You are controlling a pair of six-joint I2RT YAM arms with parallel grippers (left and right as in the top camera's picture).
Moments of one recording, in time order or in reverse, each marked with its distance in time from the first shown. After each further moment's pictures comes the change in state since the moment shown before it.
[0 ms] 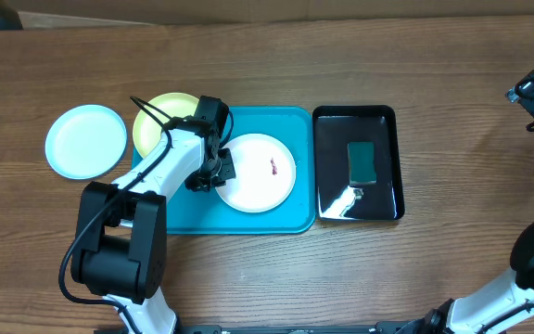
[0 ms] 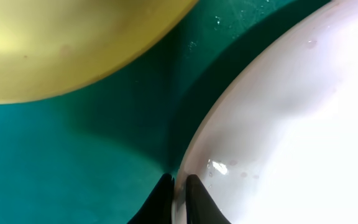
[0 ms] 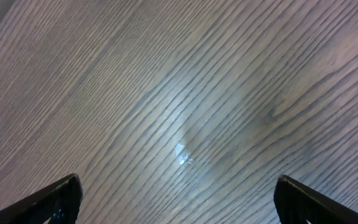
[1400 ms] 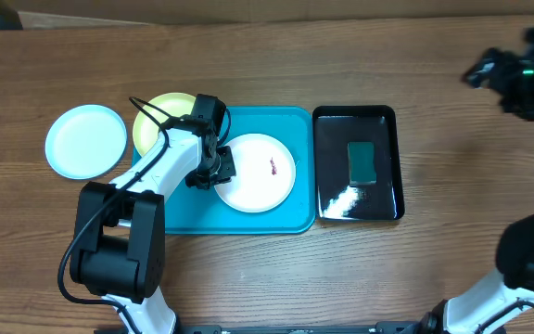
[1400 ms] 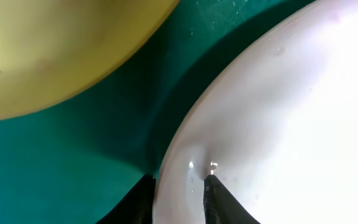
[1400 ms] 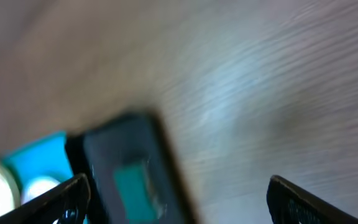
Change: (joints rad) left arm 0.013 0.000 0.000 0.031 0.062 0.032; right arm 0.206 -0.005 0.310 -0.488 -0.261 -0.230
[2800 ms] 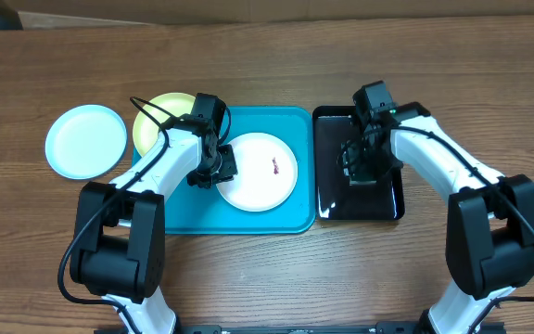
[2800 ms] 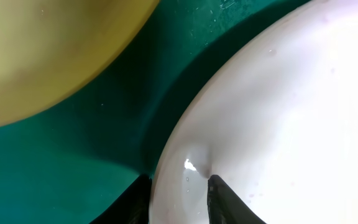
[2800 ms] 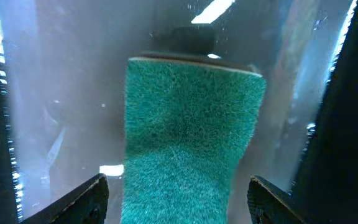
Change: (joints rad) left arm 0.000 0.000 0.000 0.021 0.029 0.007; right arm 0.565 0.000 -0.662 0.473 0.317 0.017
